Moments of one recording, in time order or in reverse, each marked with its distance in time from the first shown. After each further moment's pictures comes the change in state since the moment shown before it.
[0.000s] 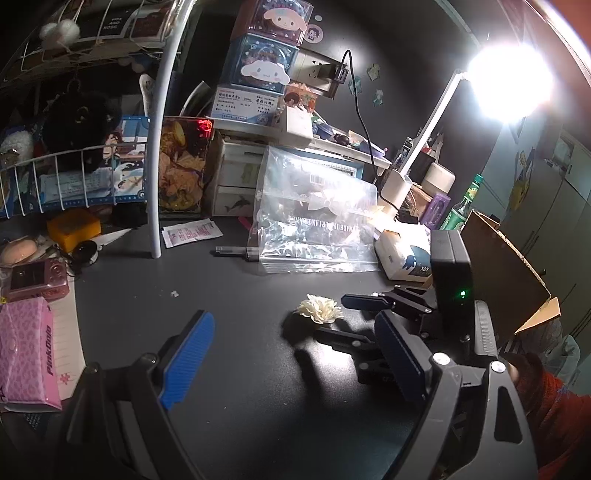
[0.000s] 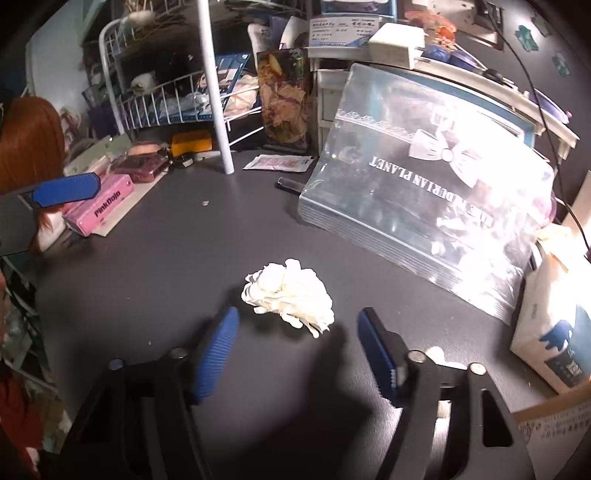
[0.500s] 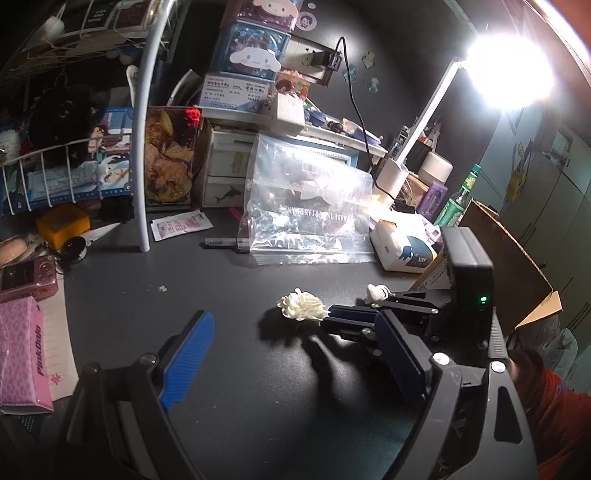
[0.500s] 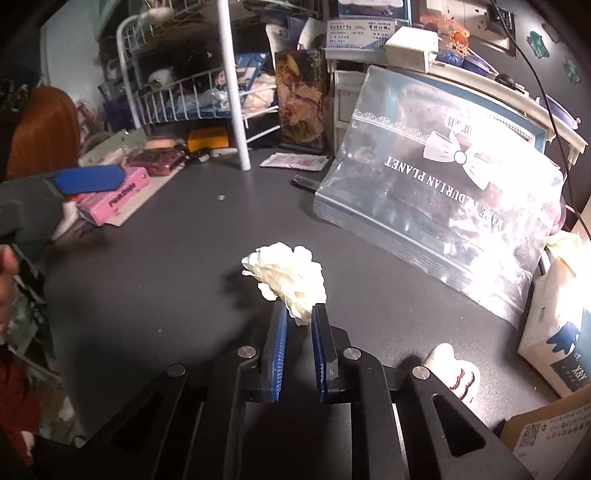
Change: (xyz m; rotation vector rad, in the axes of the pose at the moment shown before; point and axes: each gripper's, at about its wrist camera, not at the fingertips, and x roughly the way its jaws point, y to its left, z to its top) left arm 0.014 -0.006 0.000 0.016 0.052 -0.023; right arm -0.009 0.003 -0.008 -0.031 -0.019 0.051
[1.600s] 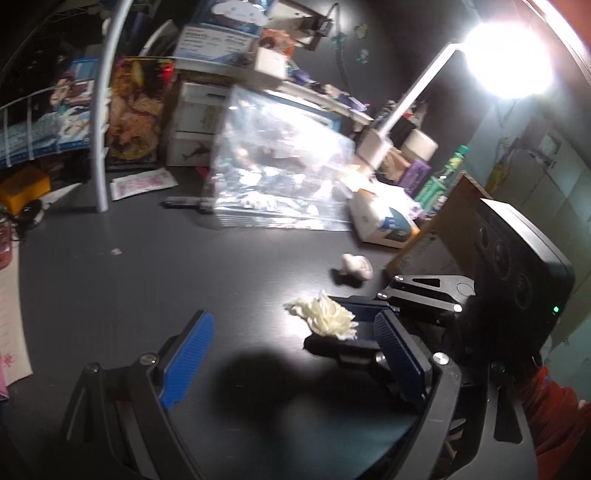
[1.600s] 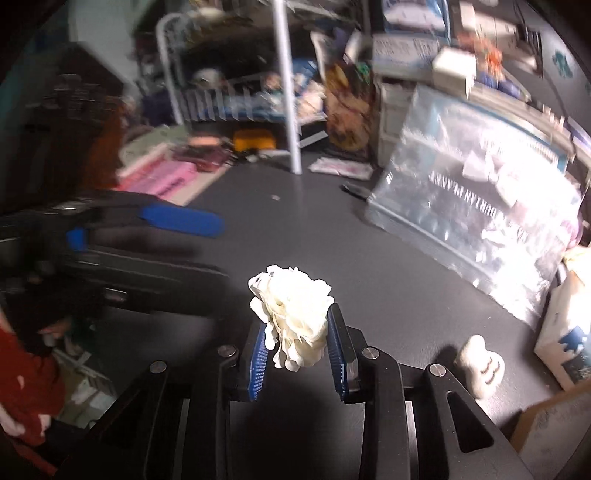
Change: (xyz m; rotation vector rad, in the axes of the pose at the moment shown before) left arm 0.024 -0.007 -0.013 -0.034 0.098 -0.150; right arm -0.028 0.036 -0.004 -0.074 -0.018 0.086
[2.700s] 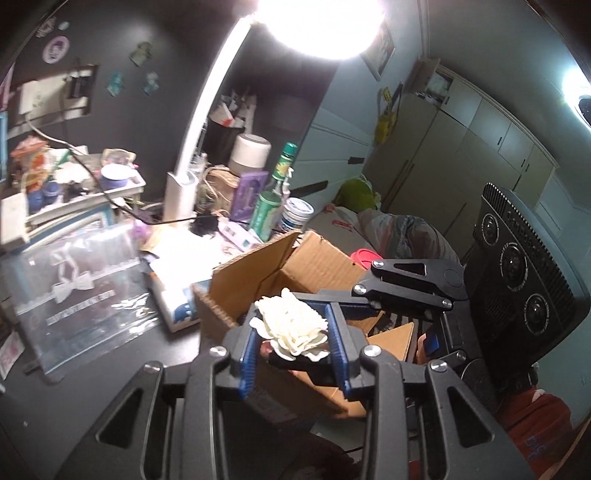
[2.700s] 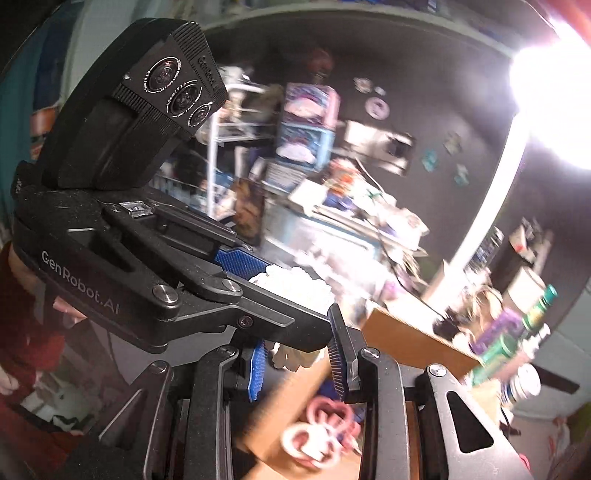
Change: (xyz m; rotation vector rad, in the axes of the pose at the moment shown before) left arm 0.028 -0.211 0.110 0.336 0.086 -0.324; right arm -0.215 -0.041 0.006 -0.015 -0.175 -0.336
